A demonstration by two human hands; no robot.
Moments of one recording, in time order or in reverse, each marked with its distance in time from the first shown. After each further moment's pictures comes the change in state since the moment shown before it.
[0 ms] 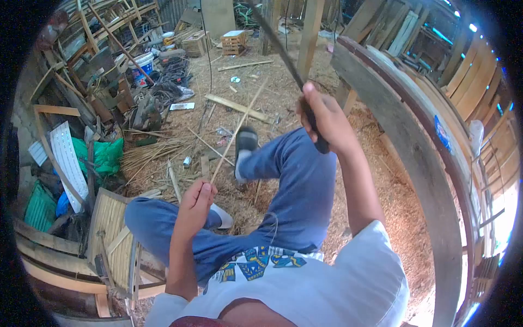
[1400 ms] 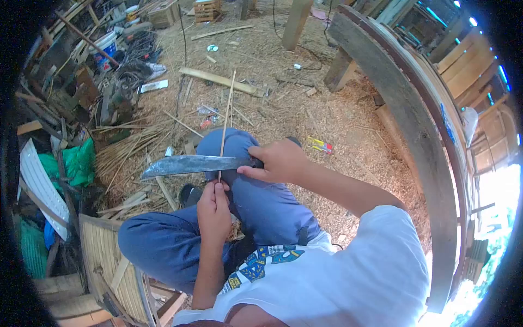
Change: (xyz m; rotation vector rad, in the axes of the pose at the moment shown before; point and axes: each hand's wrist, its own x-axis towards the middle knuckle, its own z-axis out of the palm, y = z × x) left_hand 0.062 -0.071 0.016 0.164 0.209 -0.186; right_hand 0.040 0.150 0.114 -1.036 -0.462 -0.237
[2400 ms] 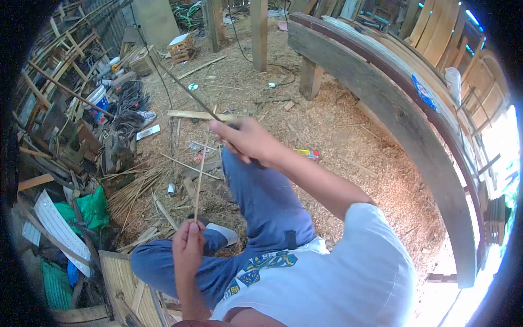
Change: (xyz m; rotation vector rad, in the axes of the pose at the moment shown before) left_hand -0.044 0.063 -0.051 -0.210 -0.263 -0.111; right_hand 0.000 0.002 -0.102 1.221 0.223 0.363
